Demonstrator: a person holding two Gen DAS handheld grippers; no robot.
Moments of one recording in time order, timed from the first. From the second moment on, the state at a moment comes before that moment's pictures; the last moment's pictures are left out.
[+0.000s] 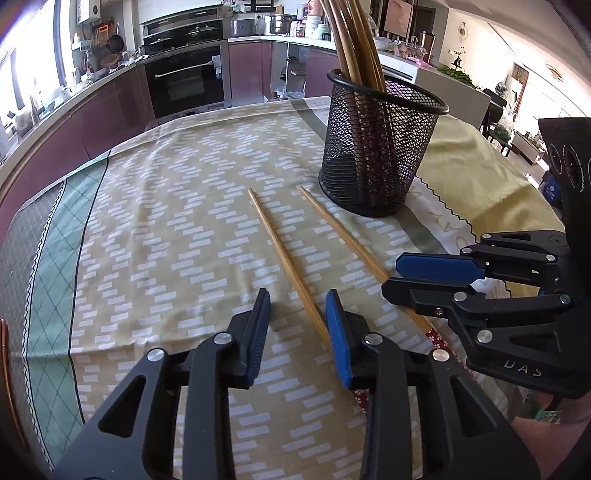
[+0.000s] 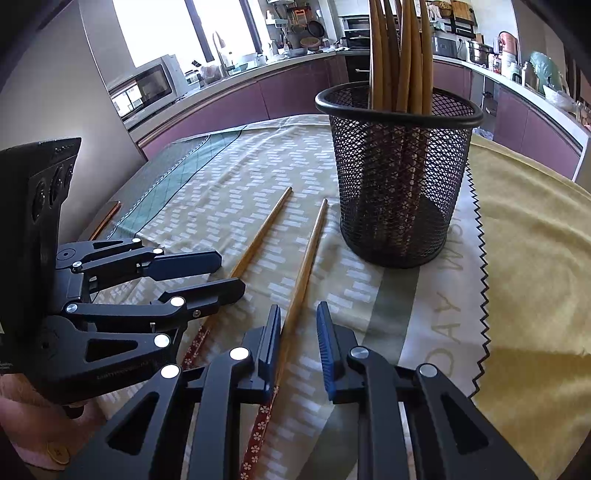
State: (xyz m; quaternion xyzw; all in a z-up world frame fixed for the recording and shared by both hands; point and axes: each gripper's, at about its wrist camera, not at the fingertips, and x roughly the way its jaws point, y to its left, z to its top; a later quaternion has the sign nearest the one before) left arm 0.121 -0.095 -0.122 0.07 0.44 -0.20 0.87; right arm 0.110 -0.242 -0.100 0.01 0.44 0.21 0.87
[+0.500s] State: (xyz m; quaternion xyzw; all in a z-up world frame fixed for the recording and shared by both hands) left arm 0.123 -0.092 -0.120 0.05 0.45 -0.19 0.87; right arm 0.114 -0.240 -0.100 0.01 0.44 0.21 0.87
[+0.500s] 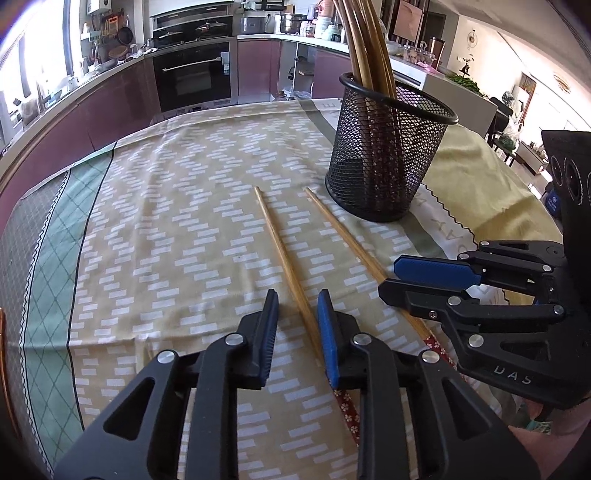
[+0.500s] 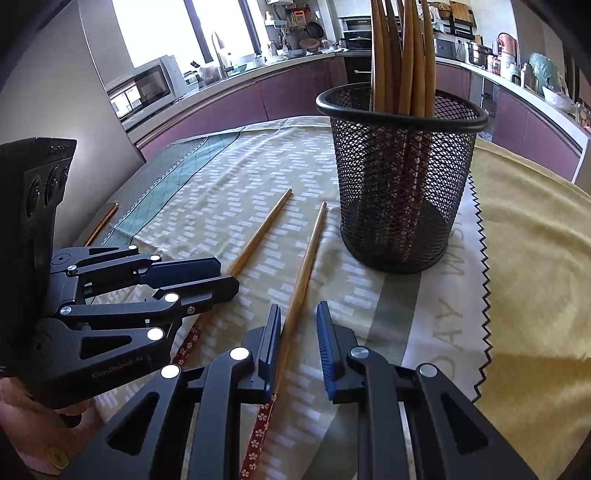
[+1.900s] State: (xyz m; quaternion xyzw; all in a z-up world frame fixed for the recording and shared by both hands) left arm 0.138 -0.086 -0.121 0.03 0.46 -0.17 0.87; right arm 0.123 -0.260 -0.101 0.06 0.43 0.22 0.87
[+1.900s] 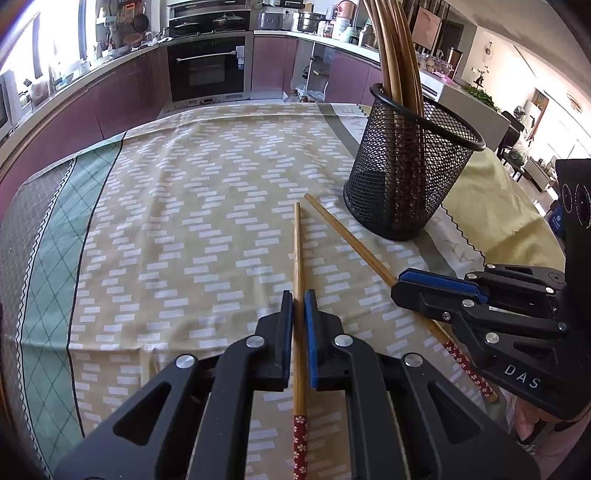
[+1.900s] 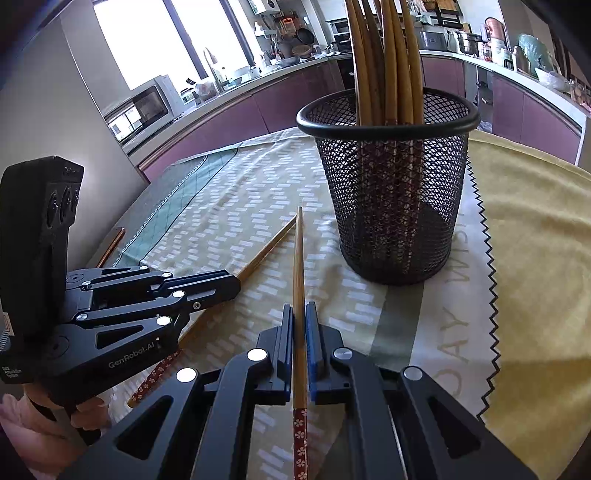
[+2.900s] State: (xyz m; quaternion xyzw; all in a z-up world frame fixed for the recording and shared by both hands) left arm 0.132 -0.083 -0.097 0.01 0.43 -0.18 0.88; right arm 0.114 -0.268 -0.076 0.07 0.40 0.24 0.88
